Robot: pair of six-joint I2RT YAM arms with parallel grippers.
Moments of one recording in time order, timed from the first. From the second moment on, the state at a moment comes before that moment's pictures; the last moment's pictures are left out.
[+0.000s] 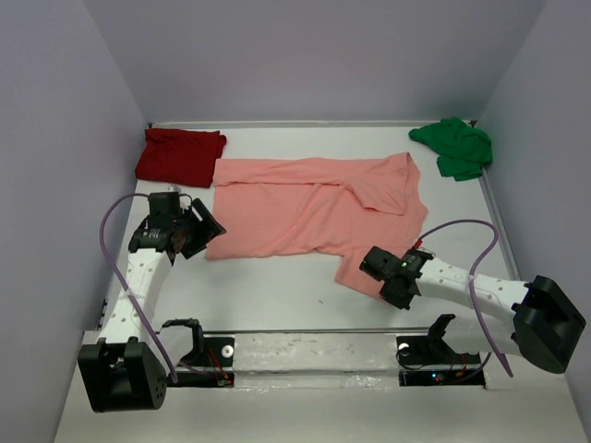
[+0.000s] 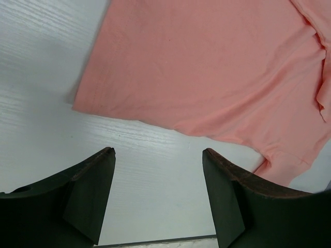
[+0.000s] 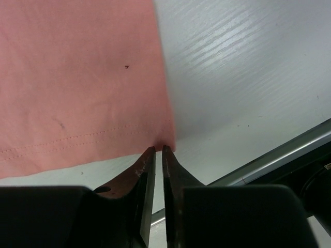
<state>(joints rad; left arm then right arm) 0.02 1.01 0.77 -0.65 0.19 -0.62 0.86 1.19 0.62 -0.98 0.41 1.48</state>
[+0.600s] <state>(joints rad) 0.02 1.04 0.77 -0.64 0.24 -0.61 0.86 1.21 0.68 -1.01 0.41 1.52</state>
